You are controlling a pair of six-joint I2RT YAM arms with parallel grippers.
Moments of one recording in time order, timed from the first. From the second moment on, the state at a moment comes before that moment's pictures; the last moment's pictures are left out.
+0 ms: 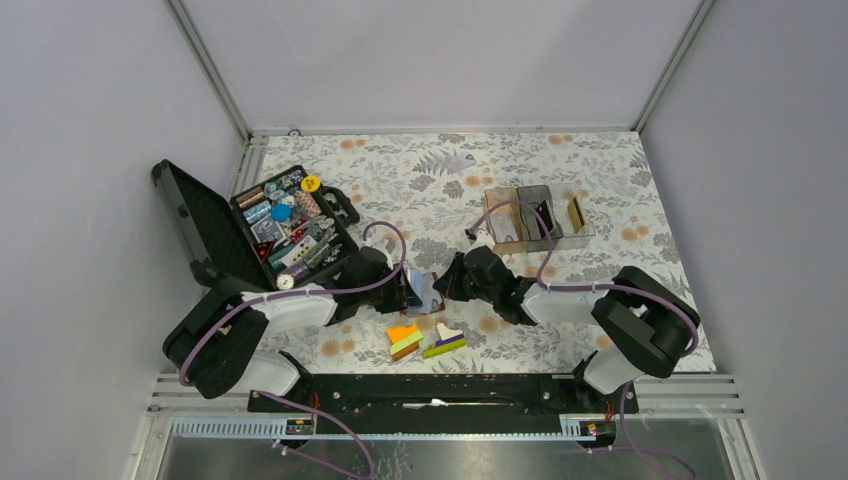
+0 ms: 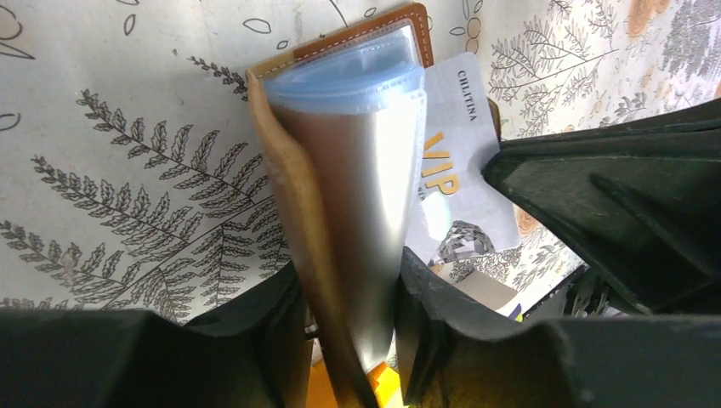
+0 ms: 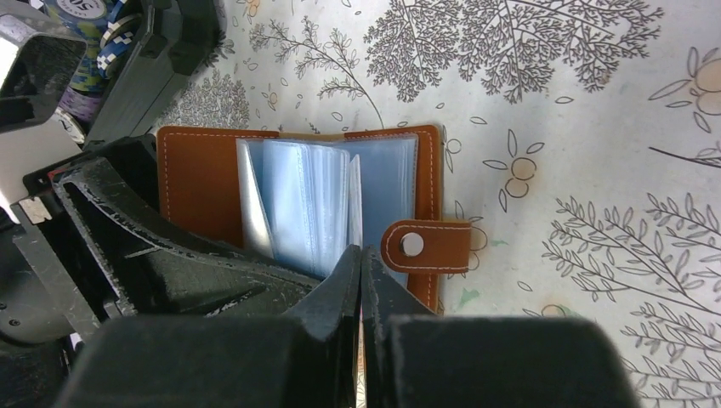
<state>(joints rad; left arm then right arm) -0.69 1.38 0.48 0.10 0.19 -0.84 0.86 1.53 0.58 0.35 0.04 0.90</state>
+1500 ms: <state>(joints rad) -0.61 1.28 0.52 -0.04 0.27 -0.65 0.87 1.62 0.61 0.55 -0.07 0.92</state>
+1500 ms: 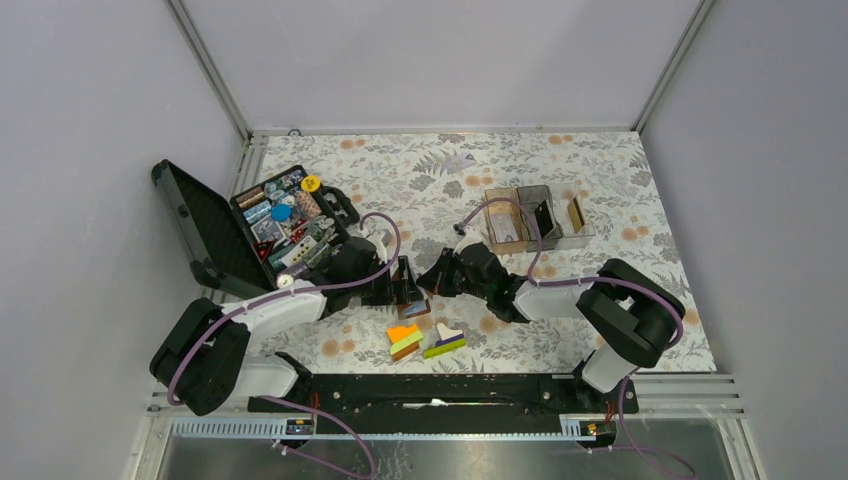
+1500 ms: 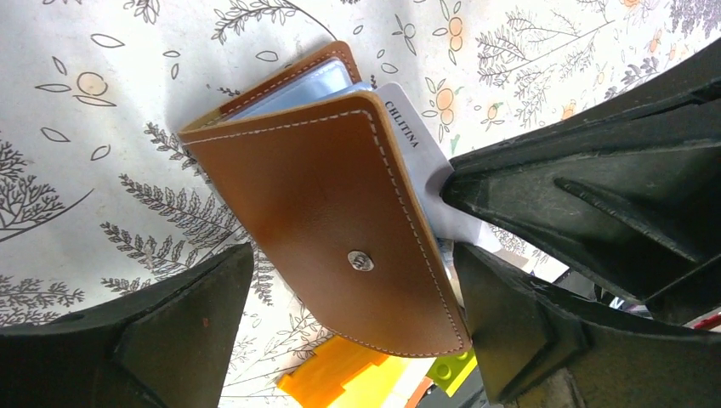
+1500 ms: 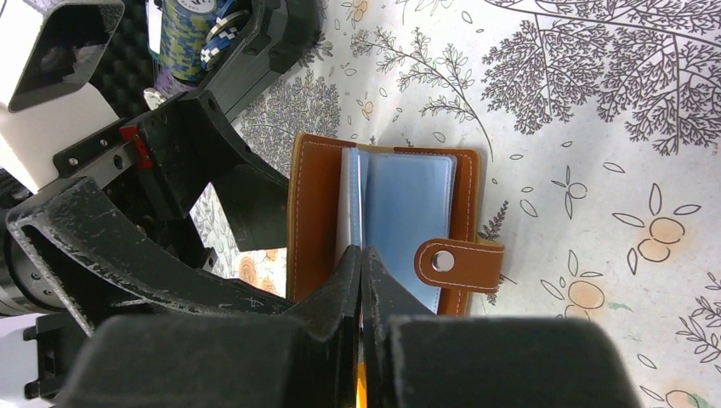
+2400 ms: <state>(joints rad) -0.60 1.24 0.40 0.08 0.32 -0.68 0.88 1.57 0.62 0.40 0.10 0.89</state>
